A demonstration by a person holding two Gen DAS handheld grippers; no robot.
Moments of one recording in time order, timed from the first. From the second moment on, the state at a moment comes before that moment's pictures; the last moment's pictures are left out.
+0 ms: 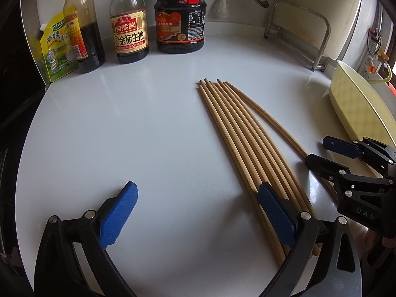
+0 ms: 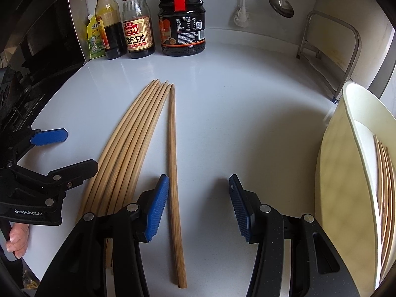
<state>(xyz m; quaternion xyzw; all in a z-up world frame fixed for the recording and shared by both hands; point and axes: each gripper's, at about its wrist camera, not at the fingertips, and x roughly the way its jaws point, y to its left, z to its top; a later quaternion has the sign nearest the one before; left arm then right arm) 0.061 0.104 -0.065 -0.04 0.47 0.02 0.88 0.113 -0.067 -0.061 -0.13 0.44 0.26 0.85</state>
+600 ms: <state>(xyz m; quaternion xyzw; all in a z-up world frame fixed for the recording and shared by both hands) 0.065 0.107 -0.070 -0.03 0.47 0.05 0.88 0.113 -0.067 -0.062 -0.13 0.44 0.26 0.85</state>
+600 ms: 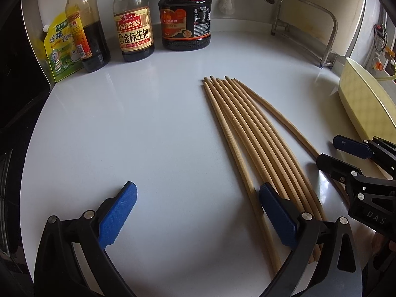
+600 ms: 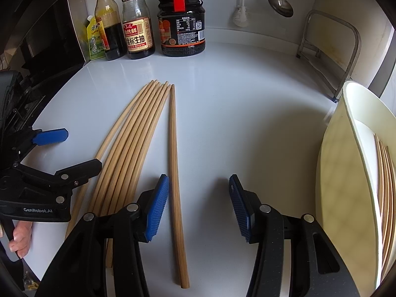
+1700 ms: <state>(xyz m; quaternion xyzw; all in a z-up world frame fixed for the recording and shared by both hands) 0.072 0.094 -0.062 -0.02 0.45 0.04 0.89 0.113 -0.040 -0.064 -0.17 0.41 0.27 0.86</state>
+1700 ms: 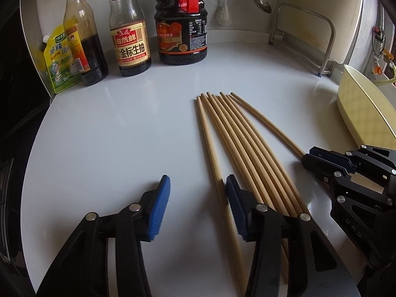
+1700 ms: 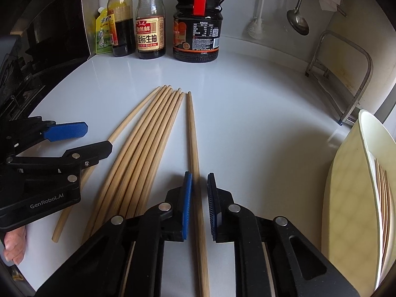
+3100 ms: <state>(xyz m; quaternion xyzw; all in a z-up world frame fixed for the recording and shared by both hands) 0.084 0.052 0.018 -0.07 0.41 -0.06 0.91 0.080 -0.161 0.048 0.01 0.33 0.22 0.92</state>
